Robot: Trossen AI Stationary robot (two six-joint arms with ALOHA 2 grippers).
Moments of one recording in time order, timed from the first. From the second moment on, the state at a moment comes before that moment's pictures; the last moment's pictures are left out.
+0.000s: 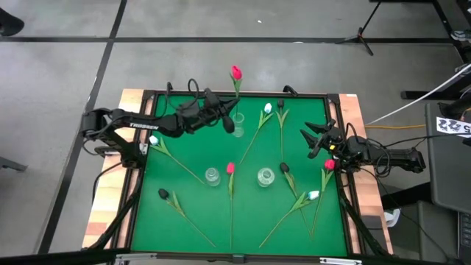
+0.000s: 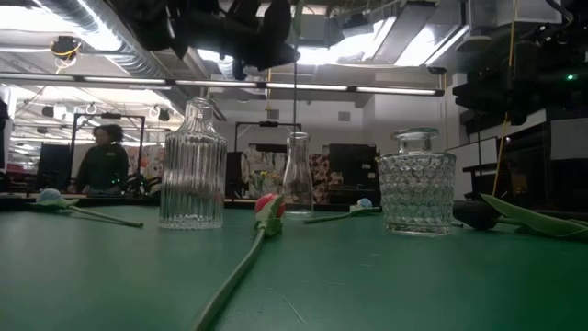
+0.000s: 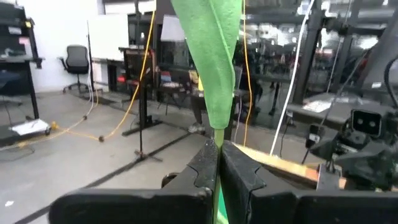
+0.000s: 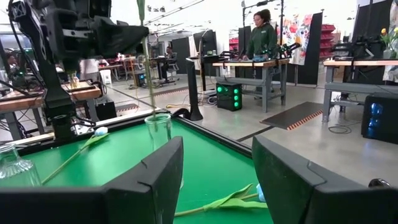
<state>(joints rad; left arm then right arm) 0.25 1.51 0.83 0.76 -0.35 -0.05 0.00 0.00 0.01 0.10 0.57 0.03</state>
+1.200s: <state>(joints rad) 0.24 1.61 0.82 0.73 -0.35 0.01 0.00 0.00 0.01 0.10 0.51 0.02</state>
